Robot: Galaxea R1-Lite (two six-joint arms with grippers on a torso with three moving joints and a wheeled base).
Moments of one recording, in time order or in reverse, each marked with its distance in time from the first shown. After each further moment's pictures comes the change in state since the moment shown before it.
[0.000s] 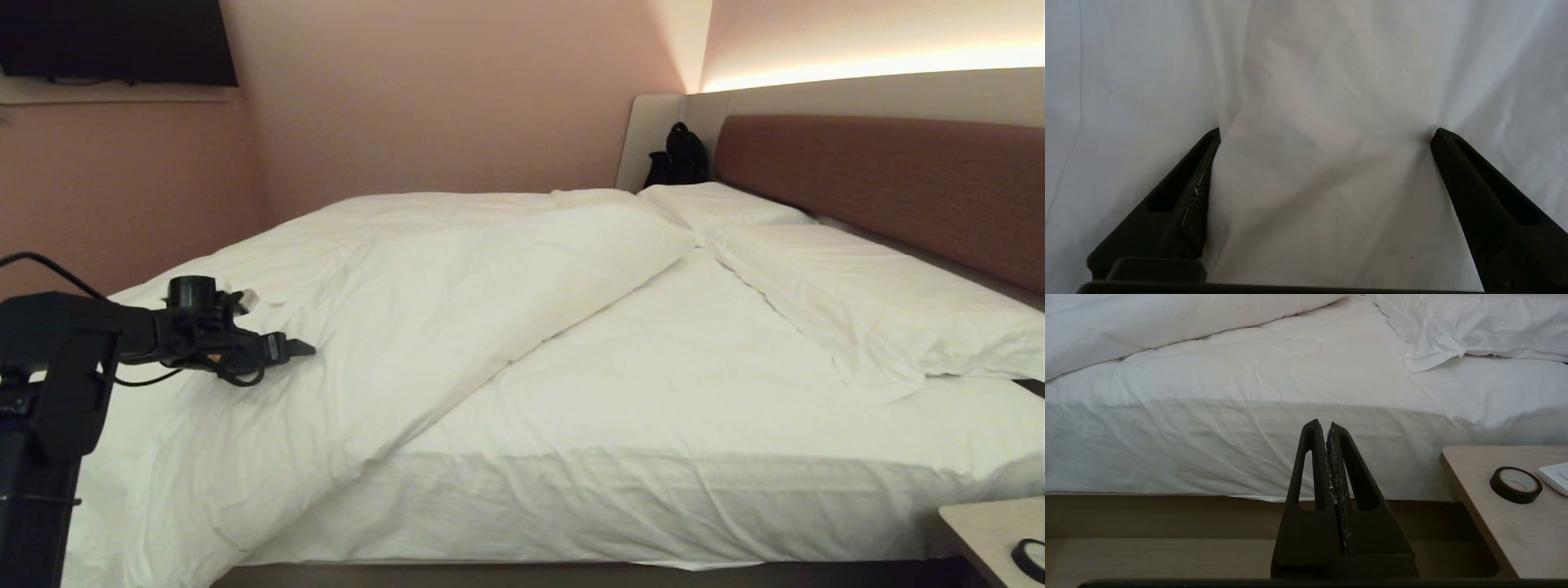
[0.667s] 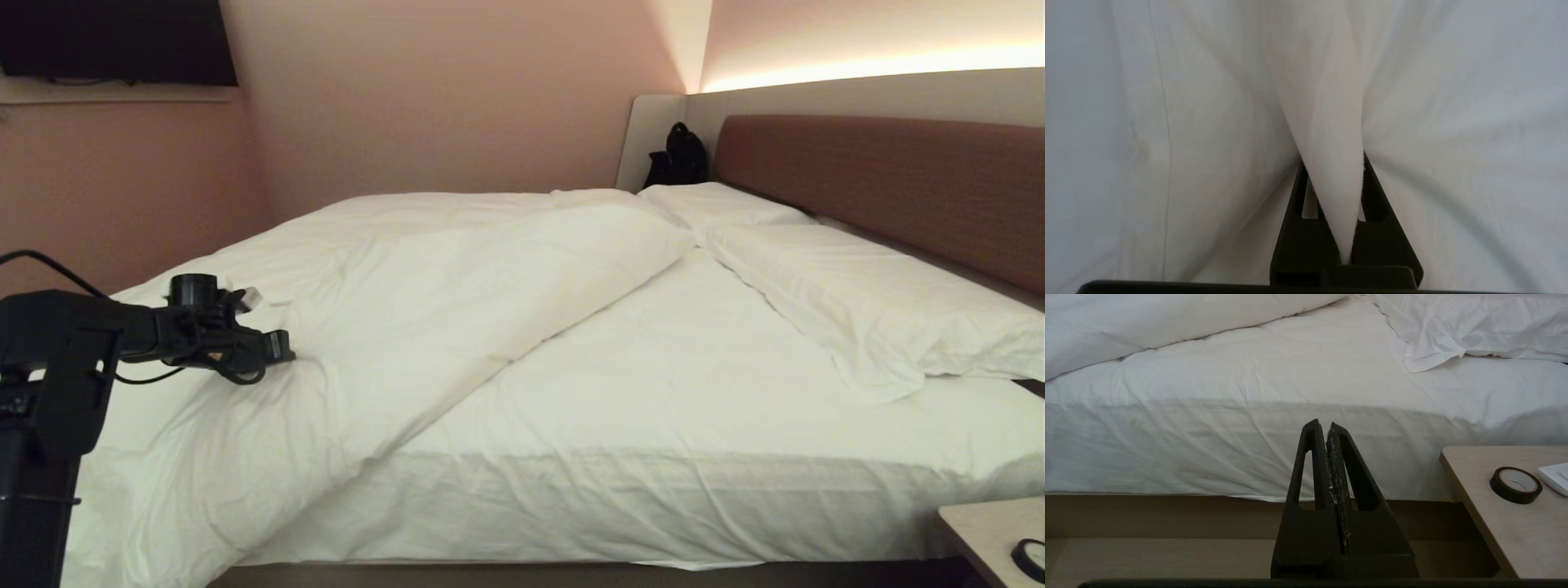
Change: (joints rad) left arm -0.001 -0.010 0.005 0.001 -0.017 0.000; right arm 0.000 0.000 0.000 0.000 0.000 0.000
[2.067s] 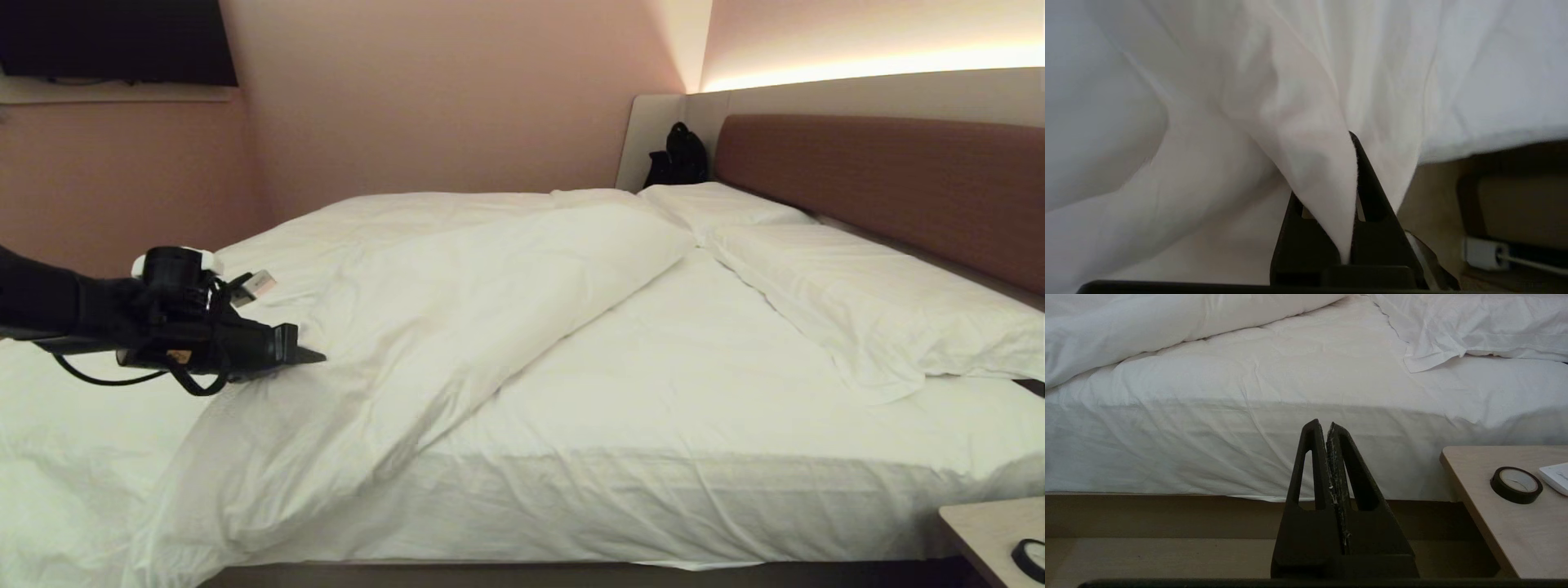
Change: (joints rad) left arm -0.117 -0.508 0.598 -0.007 -0.242 0.001; right arm 0.000 0.000 0.000 0.000 0.000 0.001
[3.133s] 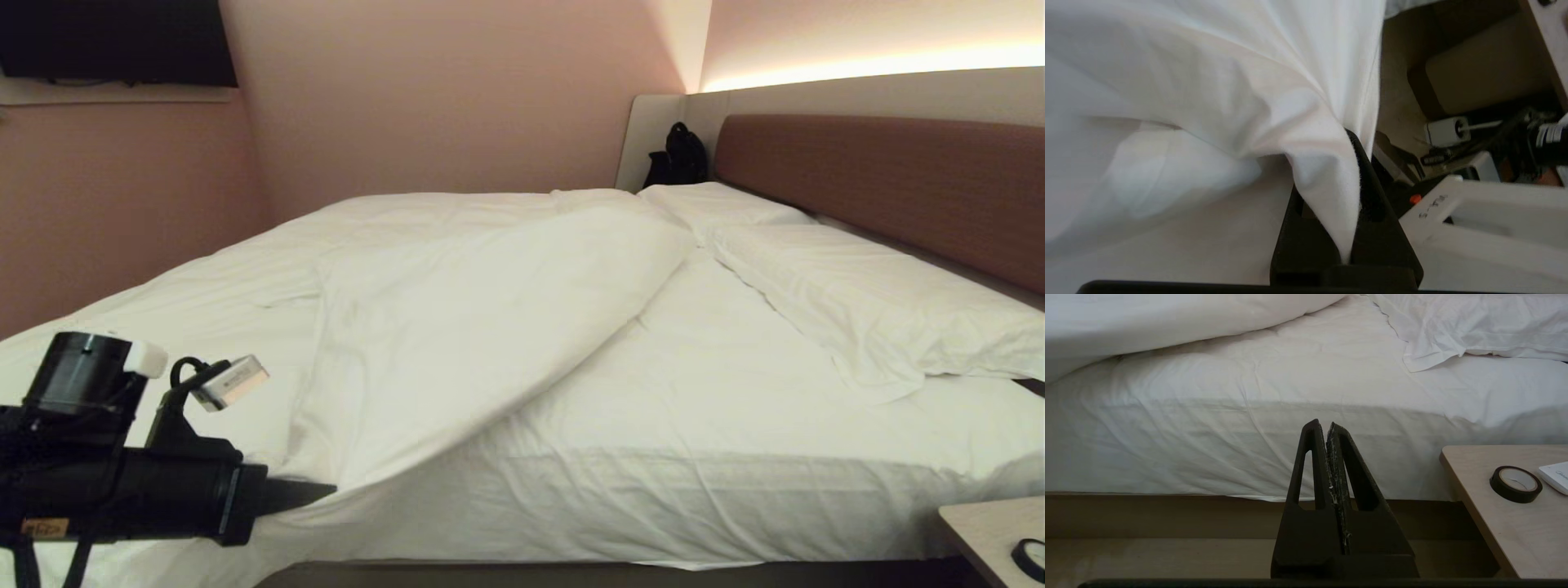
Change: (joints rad) left arm -0.192 -0.592 0.694 -0.004 -0.097 0.117; right arm 0.000 0.000 0.000 0.000 0.000 0.000
